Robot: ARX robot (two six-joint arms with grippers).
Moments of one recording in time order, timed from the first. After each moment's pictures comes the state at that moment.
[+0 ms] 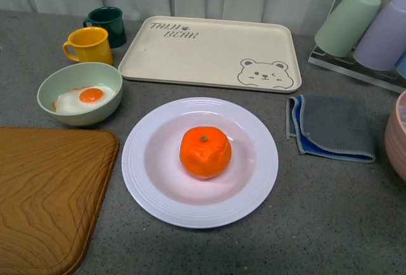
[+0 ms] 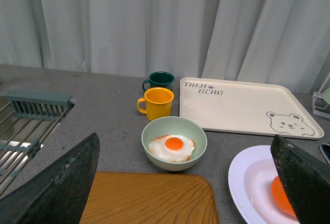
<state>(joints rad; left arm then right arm) 0.00 0.00 0.02 0.00 0.00 -0.01 0.20 0.93 0.22 0.43 0.11 -0.16</state>
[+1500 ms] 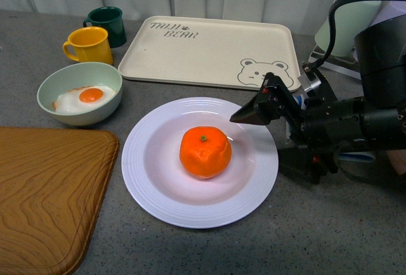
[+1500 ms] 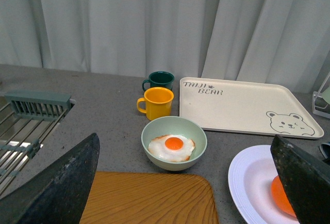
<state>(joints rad) 0.00 0.00 0.02 0.00 0.00 0.00 0.24 2.17 0.90 0.43 -0.65 0.79</state>
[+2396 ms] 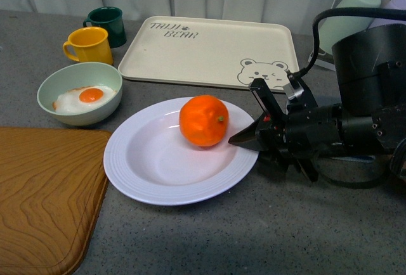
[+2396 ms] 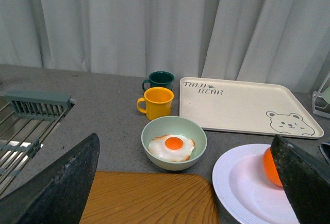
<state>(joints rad) 0.00 0.00 0.02 0.00 0.00 0.00 0.28 2.22 0.92 0.45 -0.65 0.88</state>
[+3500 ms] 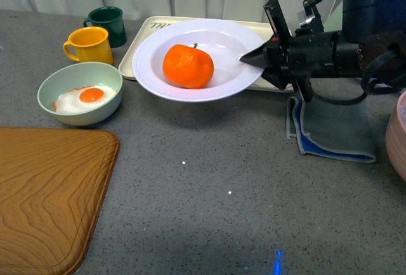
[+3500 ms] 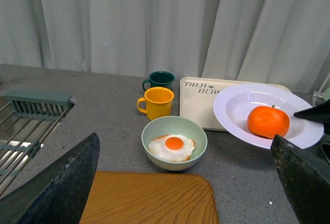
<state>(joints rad) 0.00 0.00 0.02 0.00 0.00 0.00 0.19 2.35 1.29 0.53 -0.64 0.95</state>
